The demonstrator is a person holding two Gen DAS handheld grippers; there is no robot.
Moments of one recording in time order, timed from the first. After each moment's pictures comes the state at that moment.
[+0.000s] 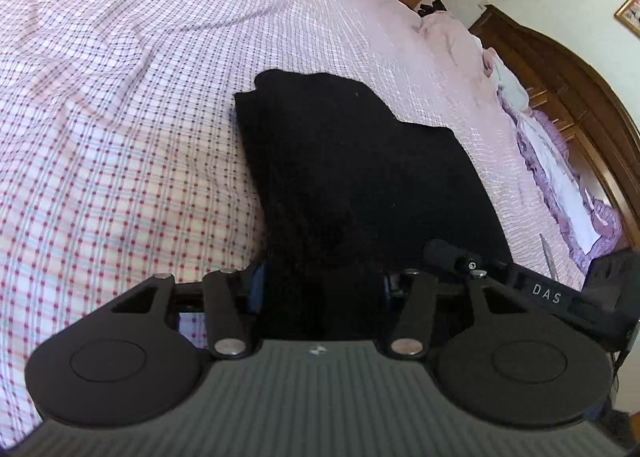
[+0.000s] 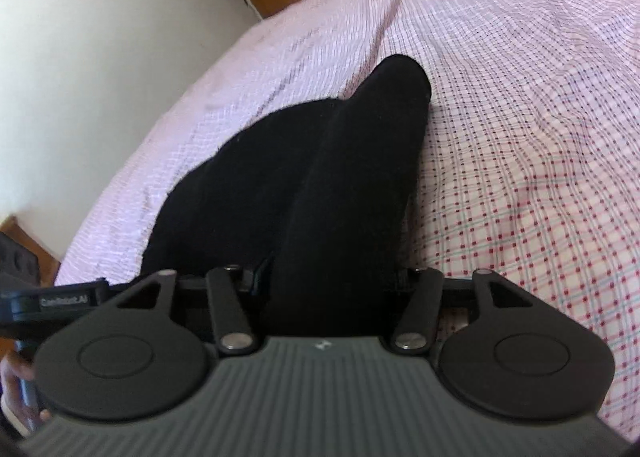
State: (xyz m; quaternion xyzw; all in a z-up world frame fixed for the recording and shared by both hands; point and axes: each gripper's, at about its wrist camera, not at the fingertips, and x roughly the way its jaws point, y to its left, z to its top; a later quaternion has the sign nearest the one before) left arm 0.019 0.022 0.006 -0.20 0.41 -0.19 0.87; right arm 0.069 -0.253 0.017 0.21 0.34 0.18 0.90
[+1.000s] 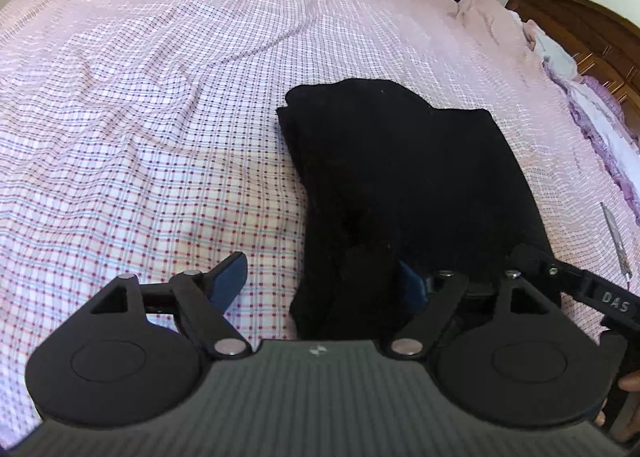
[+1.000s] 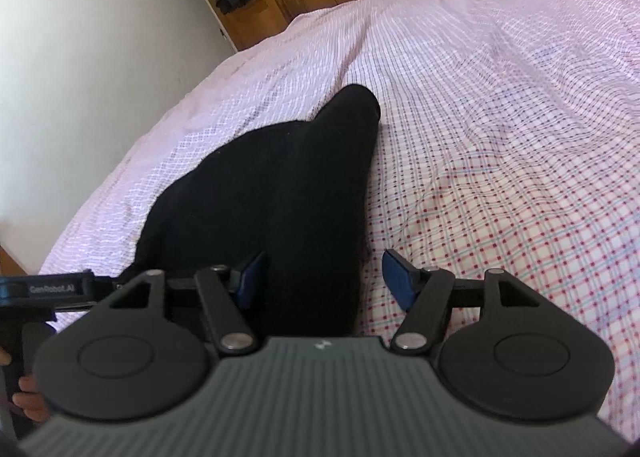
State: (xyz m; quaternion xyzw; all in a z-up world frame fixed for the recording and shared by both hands) left arm -0.001 0.013 0.033 -0.08 0.41 -0.10 0.90; right arm -0.001 -0.270 0.034 0.19 0.30 0.11 0.93
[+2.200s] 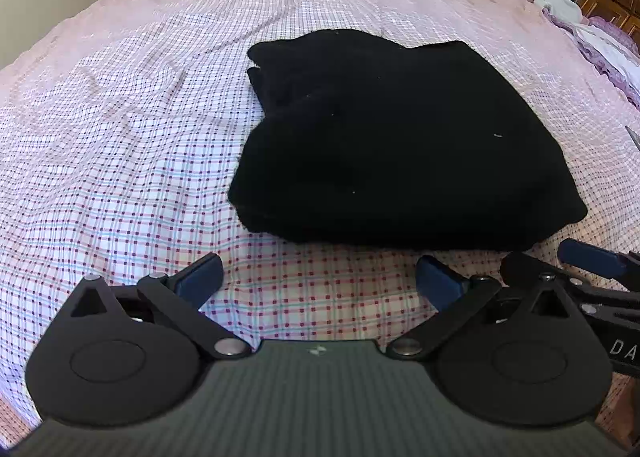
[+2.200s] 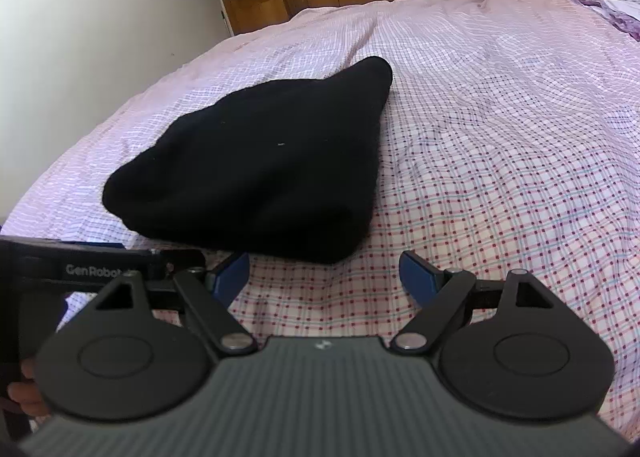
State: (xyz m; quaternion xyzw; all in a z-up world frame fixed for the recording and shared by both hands) left arm -0.057 -0.041 0.001 0.02 0.40 -0.06 0.92; right arm -0.066 -0.234 0.014 0.10 0.30 0.09 0.95
